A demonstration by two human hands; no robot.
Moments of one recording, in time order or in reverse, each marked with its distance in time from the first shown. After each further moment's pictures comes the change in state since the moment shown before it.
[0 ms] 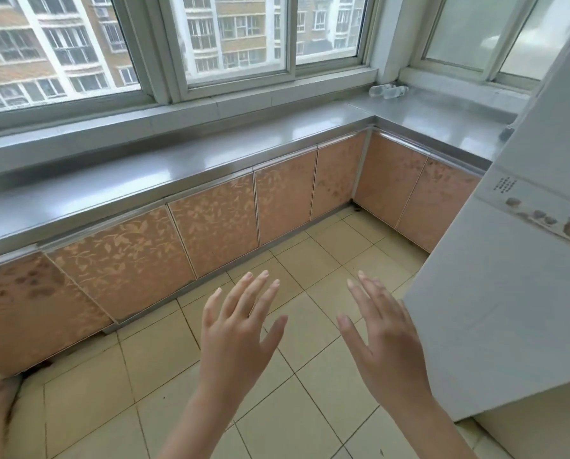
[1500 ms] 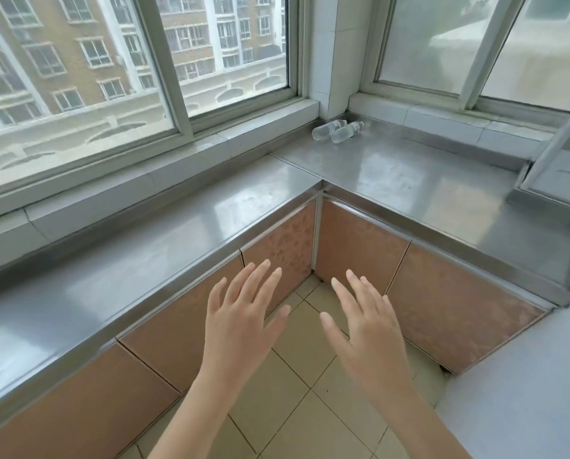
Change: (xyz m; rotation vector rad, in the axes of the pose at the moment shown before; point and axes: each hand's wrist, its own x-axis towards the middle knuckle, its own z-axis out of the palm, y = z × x) left_hand 0.638 0.063 0.493 -0.072 -0.173 0.124; right_hand 0.685 0.343 0.055 -0.099 0.010 0.166
